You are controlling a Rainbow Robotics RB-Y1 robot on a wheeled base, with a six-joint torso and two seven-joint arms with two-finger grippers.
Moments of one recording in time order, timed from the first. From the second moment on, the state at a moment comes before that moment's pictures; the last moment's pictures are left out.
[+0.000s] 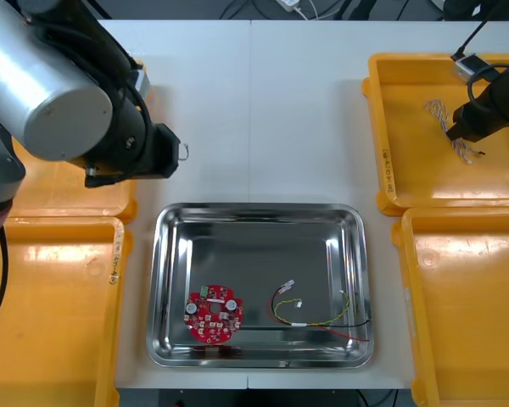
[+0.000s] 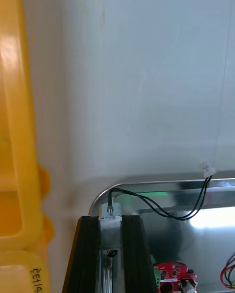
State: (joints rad) right arm -1.01 -0.63 -0.11 -0.73 -0.57 1.33 2.27; left arm -0.69 0.56 -0.29 -2.07 0.64 1.91 -0.82
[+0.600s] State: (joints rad) right arm -1.01 -0.60 -0.11 -0.71 -0.58 1.32 2.30; left arm -0.54 0.50 -0.49 -2.10 0.46 1.89 -0.77
